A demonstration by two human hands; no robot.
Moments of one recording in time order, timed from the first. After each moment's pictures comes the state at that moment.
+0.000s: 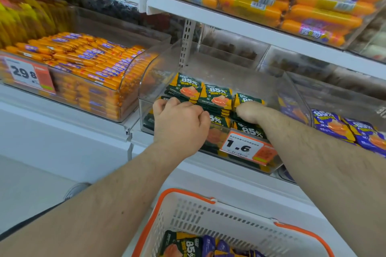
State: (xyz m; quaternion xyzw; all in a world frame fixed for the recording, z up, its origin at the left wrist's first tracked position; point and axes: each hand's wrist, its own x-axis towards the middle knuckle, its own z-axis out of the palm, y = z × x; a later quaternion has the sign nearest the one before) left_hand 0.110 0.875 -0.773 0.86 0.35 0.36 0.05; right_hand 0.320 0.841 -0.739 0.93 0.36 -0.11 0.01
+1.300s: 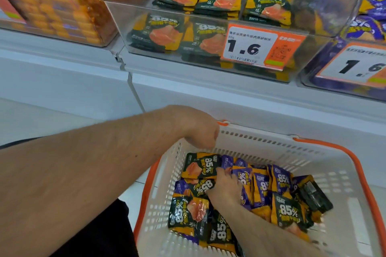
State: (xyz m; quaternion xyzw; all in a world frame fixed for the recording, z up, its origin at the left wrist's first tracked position) left_hand 0.112 0.800 -0.841 0.92 0.13 -0.35 0.13; right_hand 0.130 0.648 -1.079 0.91 0.29 -0.29 -0.01
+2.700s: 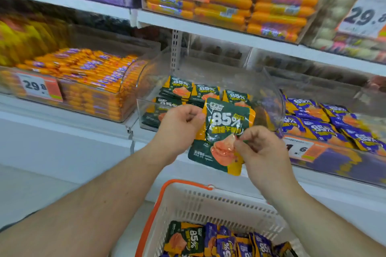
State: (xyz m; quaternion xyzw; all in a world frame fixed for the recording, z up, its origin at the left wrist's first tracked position) left_hand 0.081 0.835 -0.750 0.73 0.25 0.33 0.55; right_hand 0.183 0.683 -0.757 0.72 0.36 -0.07 -0.59
